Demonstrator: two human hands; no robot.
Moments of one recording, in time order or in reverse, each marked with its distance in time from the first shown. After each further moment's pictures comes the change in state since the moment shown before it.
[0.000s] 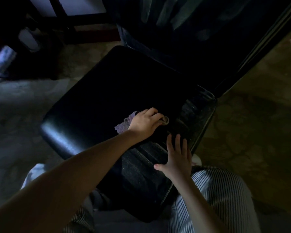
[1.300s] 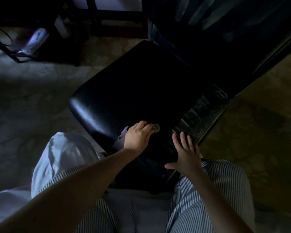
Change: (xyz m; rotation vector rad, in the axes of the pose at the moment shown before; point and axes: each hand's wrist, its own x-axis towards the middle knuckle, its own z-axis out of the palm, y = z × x) left_hand -0.131 0.037 -0.016 -0.025 0.191 -0.443; right_hand -0.033 0.024 0.024 -0.229 0.028 -0.252
